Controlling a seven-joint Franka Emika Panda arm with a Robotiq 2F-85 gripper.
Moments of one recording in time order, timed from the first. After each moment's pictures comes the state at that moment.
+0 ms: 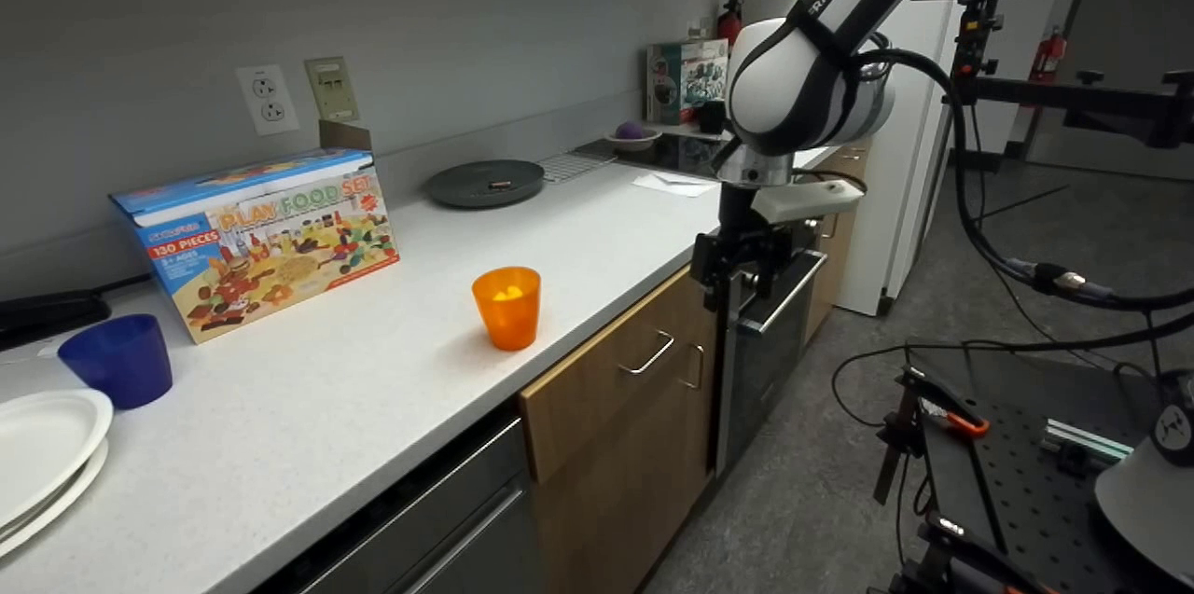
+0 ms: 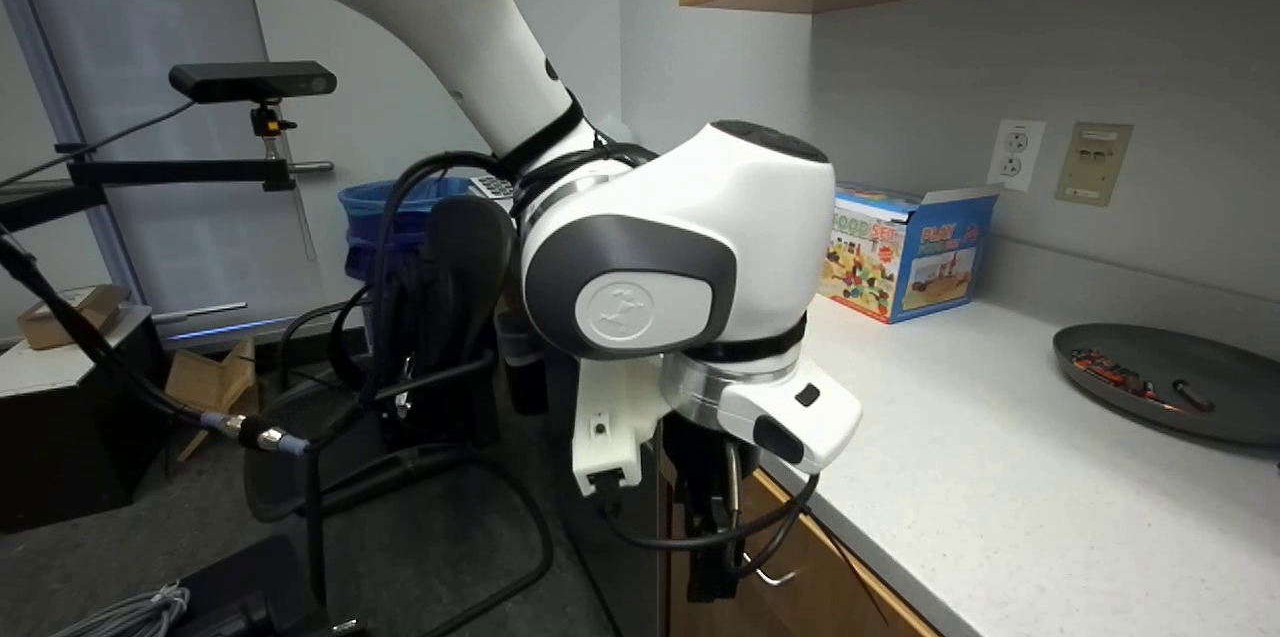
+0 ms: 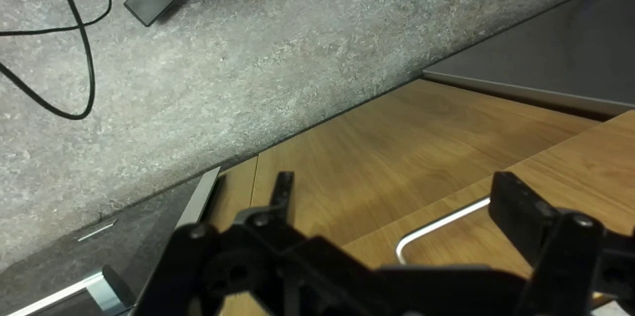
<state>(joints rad) -0.15 0.10 -0.17 -2.51 0.28 2.56 0.15</state>
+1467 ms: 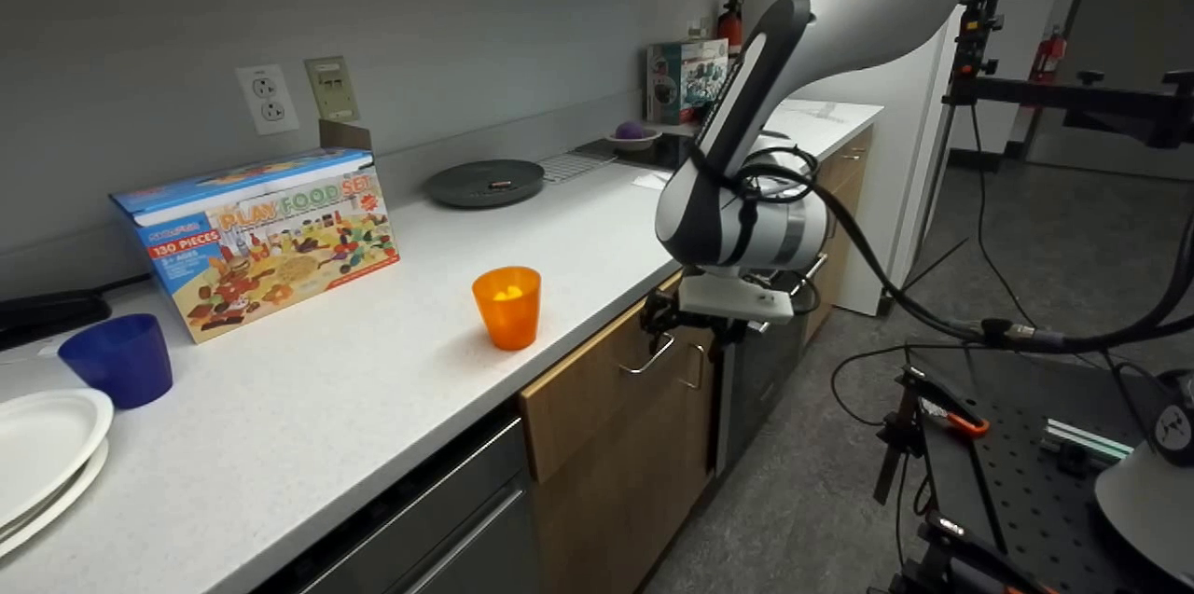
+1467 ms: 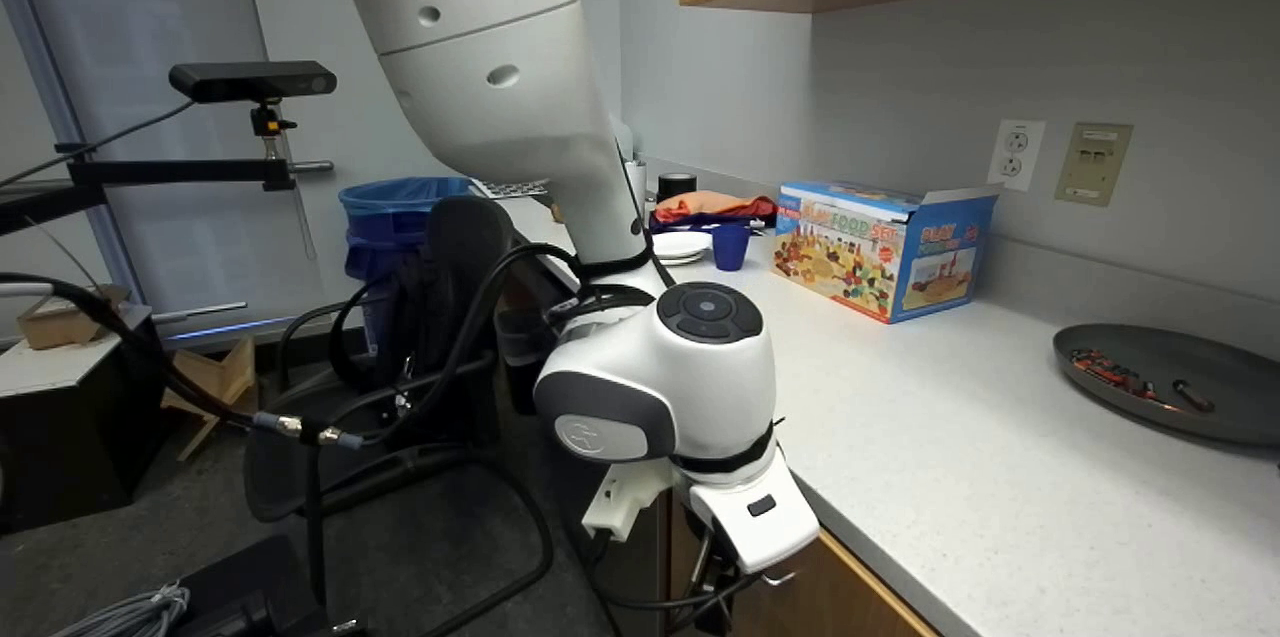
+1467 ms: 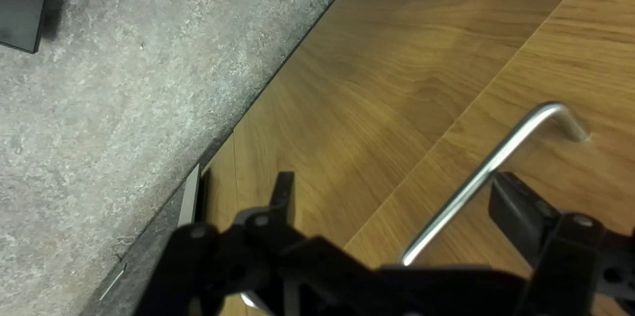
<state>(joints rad) -0.21 0.48 0.07 -2.38 0.84 3.07 0.15</state>
